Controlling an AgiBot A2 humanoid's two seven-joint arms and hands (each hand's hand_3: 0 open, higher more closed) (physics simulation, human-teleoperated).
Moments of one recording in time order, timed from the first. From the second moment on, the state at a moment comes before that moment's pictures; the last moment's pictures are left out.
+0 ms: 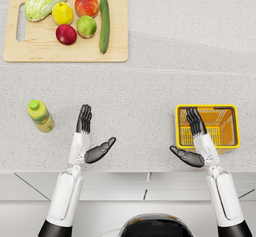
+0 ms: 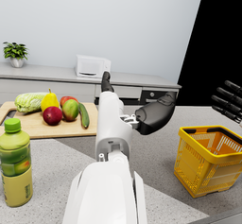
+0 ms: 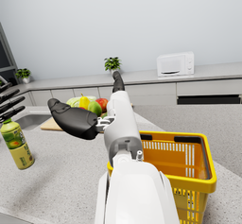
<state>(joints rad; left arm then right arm) 0.19 1.21 0.20 -1.80 1.00 0.10 0.10 0.19 -1.21 0.20 1.80 1.00 0.10 -0.10</state>
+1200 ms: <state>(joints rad) 0.36 1.27 -0.25 -1.49 1.47 0.00 0.00 0.29 -1.28 -0.11 1.81 1.47 0.00 0.00</state>
